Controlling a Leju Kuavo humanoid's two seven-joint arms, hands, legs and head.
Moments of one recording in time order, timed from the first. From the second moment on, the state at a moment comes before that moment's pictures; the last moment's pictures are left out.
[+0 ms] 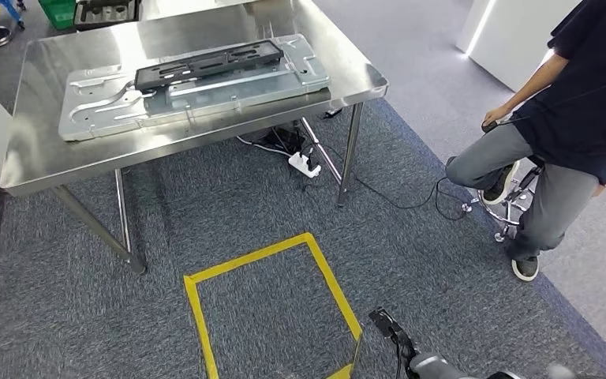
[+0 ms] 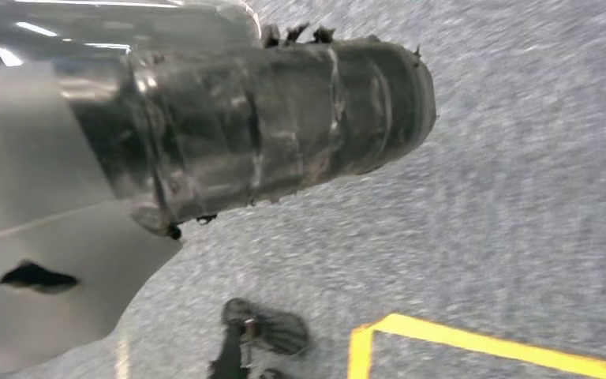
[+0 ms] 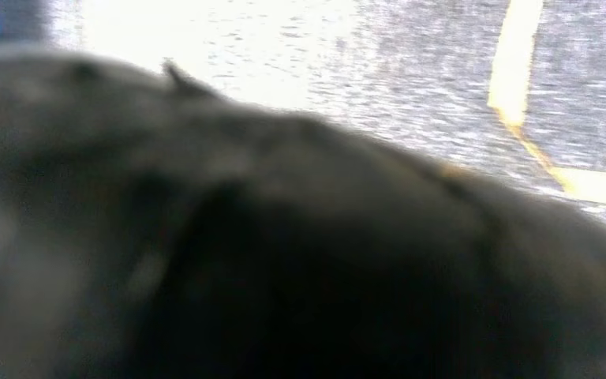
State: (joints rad) left arm -0.51 0.40 -1.17 -0.18 1.07 -0.04 0.29; right arm -0.16 -0.10 0.15 -0.30 -0.07 -0.14 -0.02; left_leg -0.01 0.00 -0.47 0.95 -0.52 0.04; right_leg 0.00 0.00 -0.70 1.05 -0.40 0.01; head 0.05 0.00
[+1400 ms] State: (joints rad) left arm -0.52 0.30 -1.17 -0.18 1.11 0.16 0.38; right arm -0.23 -0.03 0.42 -0.25 0.19 -0.02 0.06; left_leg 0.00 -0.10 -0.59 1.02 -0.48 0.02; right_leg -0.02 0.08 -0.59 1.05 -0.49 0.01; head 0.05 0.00
